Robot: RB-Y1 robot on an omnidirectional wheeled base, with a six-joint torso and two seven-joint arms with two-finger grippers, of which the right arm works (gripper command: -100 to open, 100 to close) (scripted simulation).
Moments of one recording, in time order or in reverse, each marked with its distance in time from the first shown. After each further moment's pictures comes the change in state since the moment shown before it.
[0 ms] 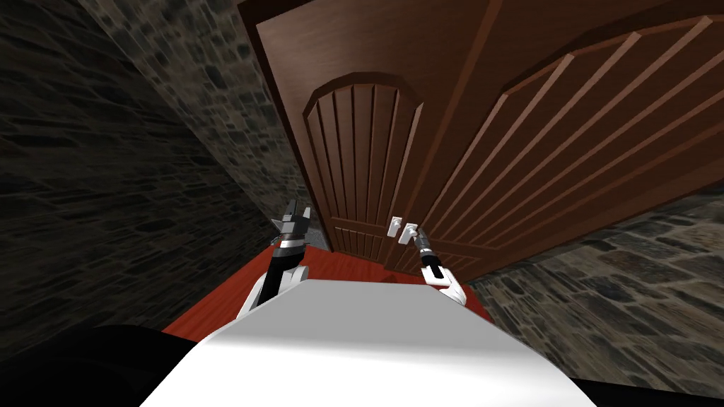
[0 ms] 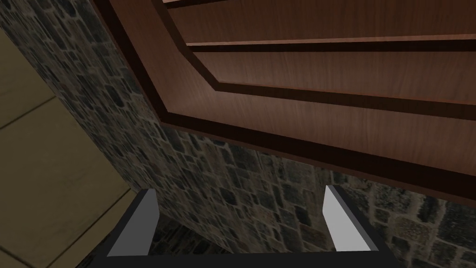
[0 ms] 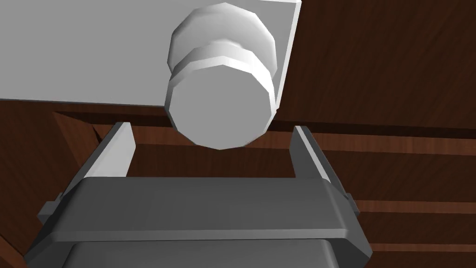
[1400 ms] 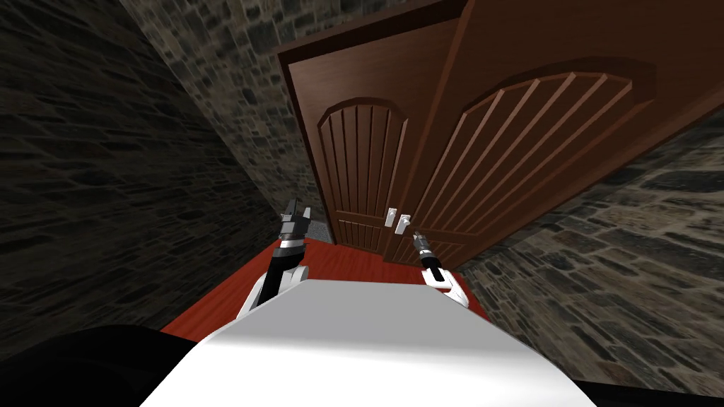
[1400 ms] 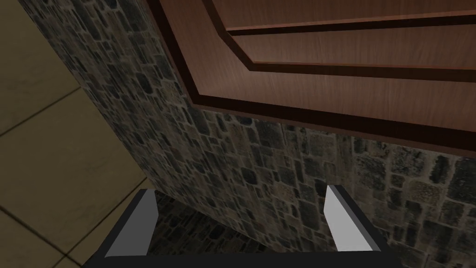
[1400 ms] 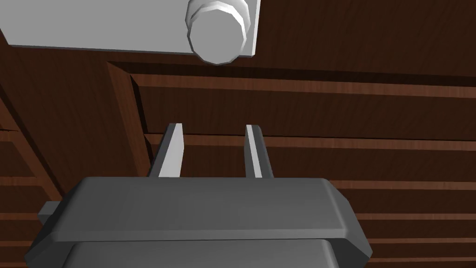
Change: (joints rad) arm 0.046 -0.010 0.041 -0.052 0.017 -0.010 -0.044
